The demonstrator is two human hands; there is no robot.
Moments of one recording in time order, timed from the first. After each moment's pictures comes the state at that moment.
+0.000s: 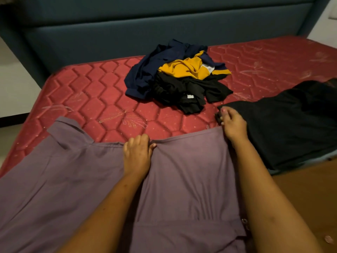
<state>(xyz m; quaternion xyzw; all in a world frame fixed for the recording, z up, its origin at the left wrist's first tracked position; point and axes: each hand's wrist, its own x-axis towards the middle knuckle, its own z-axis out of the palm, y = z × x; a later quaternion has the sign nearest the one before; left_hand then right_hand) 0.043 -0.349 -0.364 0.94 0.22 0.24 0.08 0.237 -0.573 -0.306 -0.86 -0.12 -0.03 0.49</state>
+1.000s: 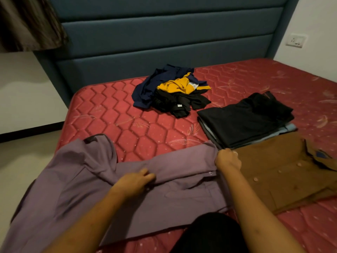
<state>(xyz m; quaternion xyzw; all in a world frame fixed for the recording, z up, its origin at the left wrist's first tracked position) -0.136 -0.398 -0.287 0.99 -0.05 -0.13 0.01 0.064 -0.677 -0.271 -0.99 -0.04 0.09 0.08</state>
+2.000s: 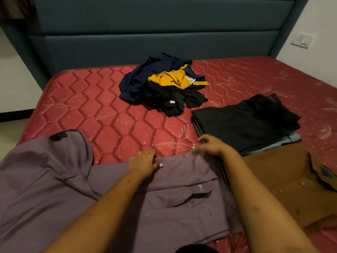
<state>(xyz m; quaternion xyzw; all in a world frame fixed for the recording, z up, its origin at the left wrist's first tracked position) 0.004 -0.440 -0.319 0.97 0.20 -0.06 0.13 0.168 -0.648 -0.262 -0.92 -0.15 0.26 0.24</state>
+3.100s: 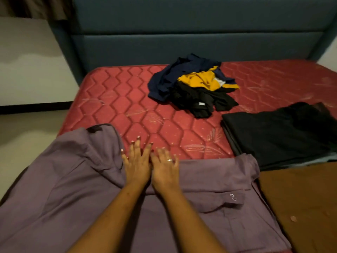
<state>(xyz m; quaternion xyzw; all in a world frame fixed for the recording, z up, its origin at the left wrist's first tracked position) -0.064 -0.380 -0.341 0.93 0.33 0.14 0.04 -0.023 -0.479 -0.319 -0.91 -0.38 -0.05 0.15</state>
